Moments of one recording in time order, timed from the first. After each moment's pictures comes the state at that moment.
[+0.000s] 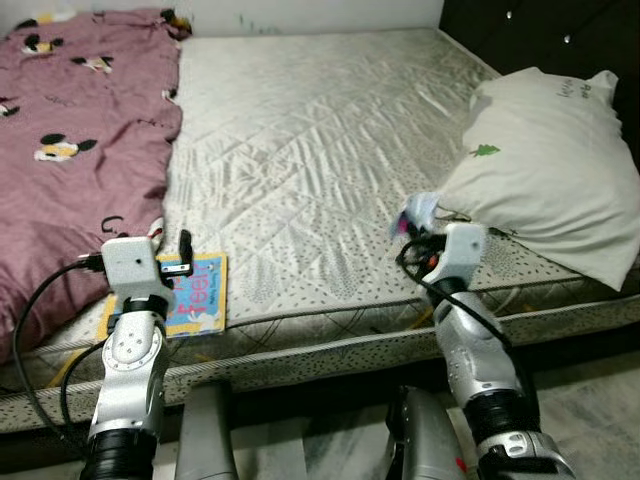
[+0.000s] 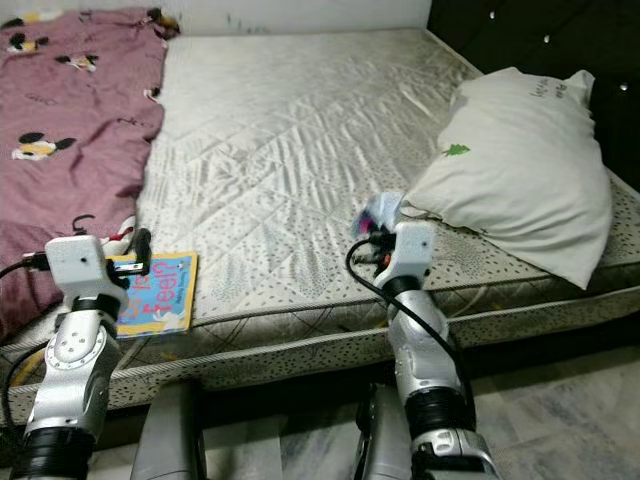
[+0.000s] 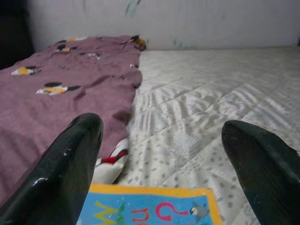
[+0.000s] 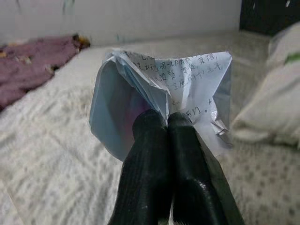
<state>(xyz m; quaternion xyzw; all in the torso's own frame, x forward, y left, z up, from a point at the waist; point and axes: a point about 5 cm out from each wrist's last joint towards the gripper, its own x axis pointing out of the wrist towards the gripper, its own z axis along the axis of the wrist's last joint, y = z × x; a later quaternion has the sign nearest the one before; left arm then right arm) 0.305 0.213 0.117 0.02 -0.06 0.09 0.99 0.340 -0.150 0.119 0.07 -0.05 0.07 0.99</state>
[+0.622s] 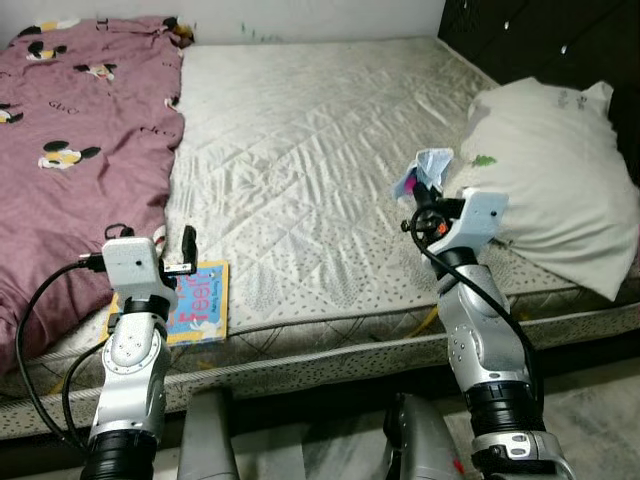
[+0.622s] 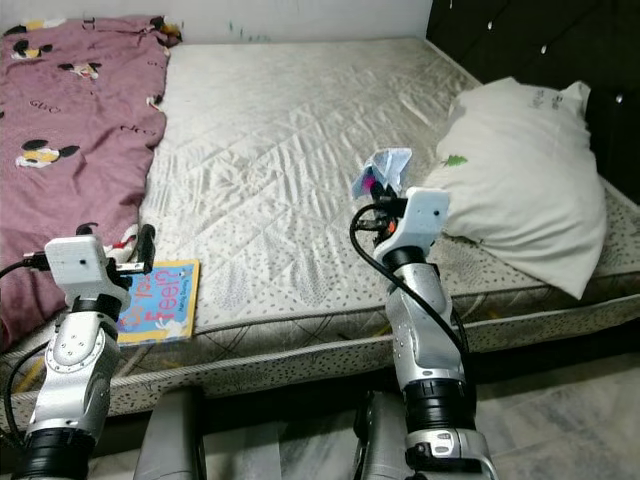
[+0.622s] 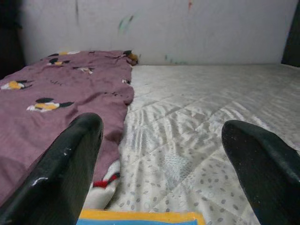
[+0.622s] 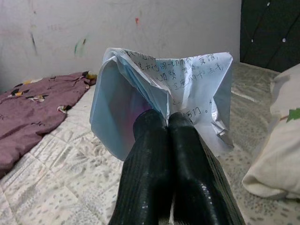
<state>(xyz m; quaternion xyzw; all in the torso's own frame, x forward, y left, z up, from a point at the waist) 0.302 0.212 0.117 0.01 -0.08 0.06 0.99 0.342 -0.142 0.162 0.10 -0.10 0.07 0.99</state>
